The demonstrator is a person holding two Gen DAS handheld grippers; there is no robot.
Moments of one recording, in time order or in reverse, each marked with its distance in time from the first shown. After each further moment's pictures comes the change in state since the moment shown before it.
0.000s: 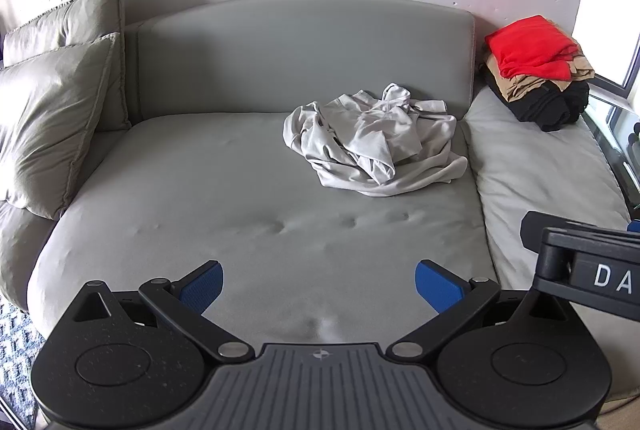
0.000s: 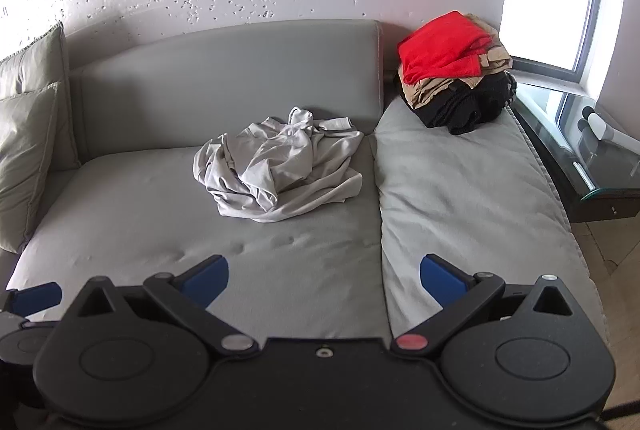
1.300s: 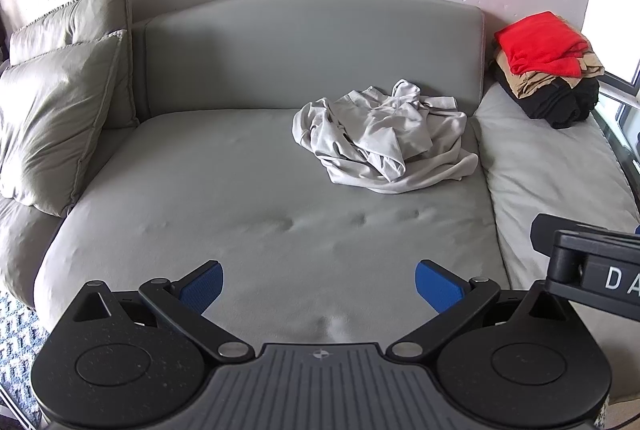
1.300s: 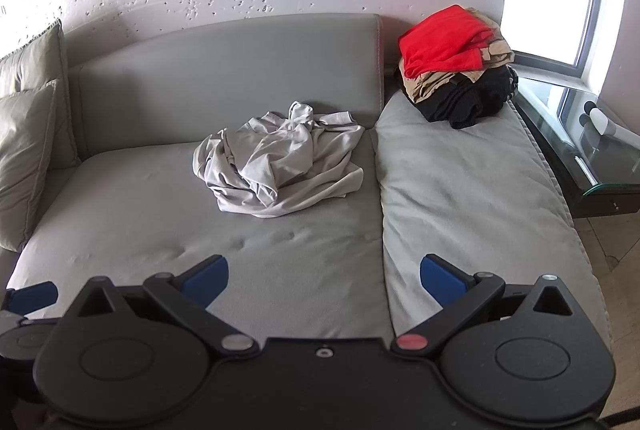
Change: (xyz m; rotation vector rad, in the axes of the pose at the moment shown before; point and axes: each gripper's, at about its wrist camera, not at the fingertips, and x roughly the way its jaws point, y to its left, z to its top) left arm 0.003 0.004 0.000 0.005 0.013 0.025; right arm 0.002 0.000 0.004 0.003 0.026 0.005
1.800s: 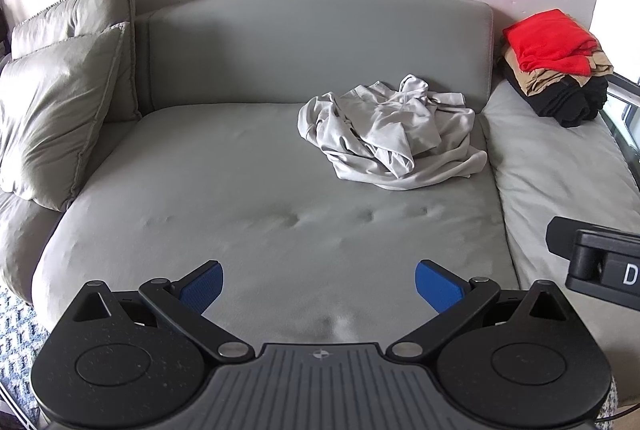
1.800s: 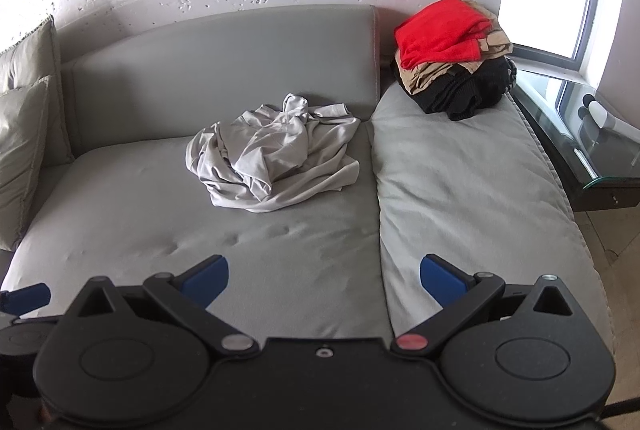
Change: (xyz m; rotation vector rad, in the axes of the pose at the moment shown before) left arm 0.016 0.007 -0.001 -0.009 0.011 0.000; right arm 0.014 -0.004 -0.001 0.012 0.020 -0.014
